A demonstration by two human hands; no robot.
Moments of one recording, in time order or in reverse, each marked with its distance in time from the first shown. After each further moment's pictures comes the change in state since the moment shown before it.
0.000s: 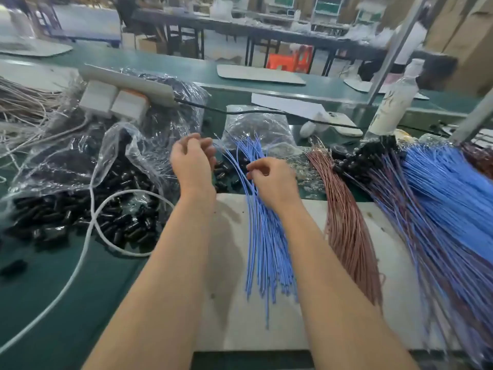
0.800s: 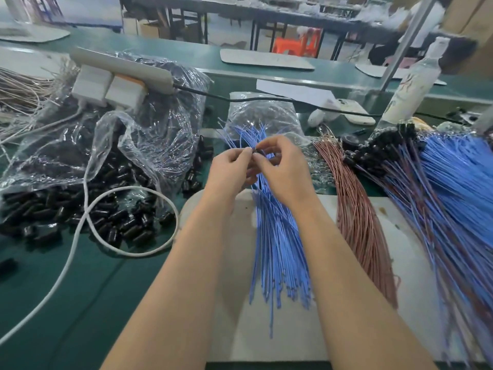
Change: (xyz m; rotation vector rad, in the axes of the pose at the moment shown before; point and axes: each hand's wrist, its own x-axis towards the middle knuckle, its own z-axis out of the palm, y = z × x) left_hand -0.014 -0.034 0.008 0.368 -0.414 -0.168; right_hand 0.004 0.003 -0.007 0.102 0.028 -0.138
